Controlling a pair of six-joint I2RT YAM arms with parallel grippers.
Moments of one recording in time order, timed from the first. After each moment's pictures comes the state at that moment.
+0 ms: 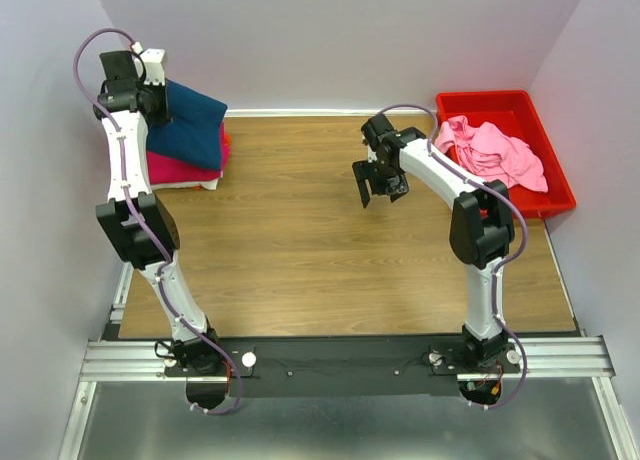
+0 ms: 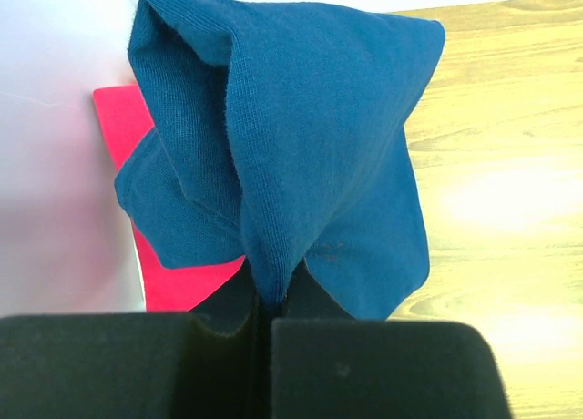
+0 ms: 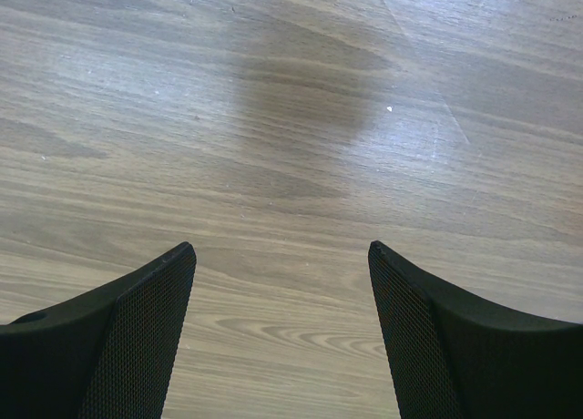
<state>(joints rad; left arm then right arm) 0.28 2.05 2.18 -0.79 0.26 0.24 0.47 2.10 1.81 -0.99 0.03 0.21</state>
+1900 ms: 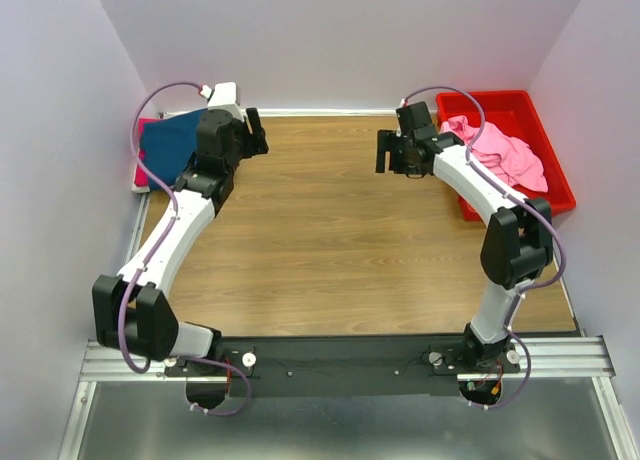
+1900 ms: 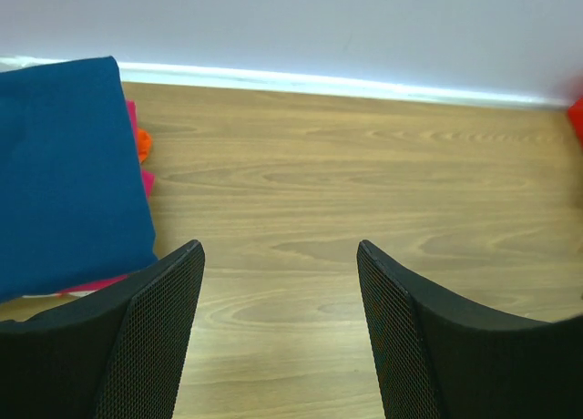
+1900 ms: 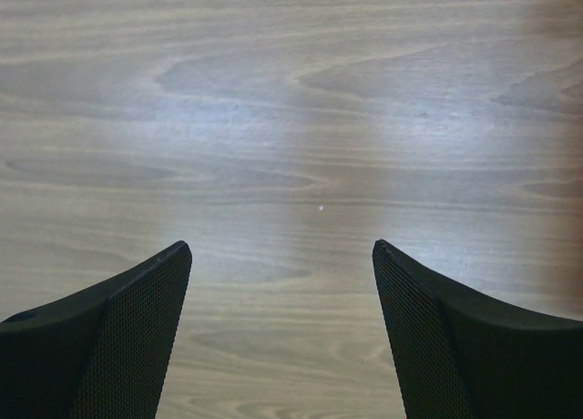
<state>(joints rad) -0.25 1.40 1.23 -0.11 -0.14 -0.23 0.38 1.86 1.60 -0.62 0.10 0.31</state>
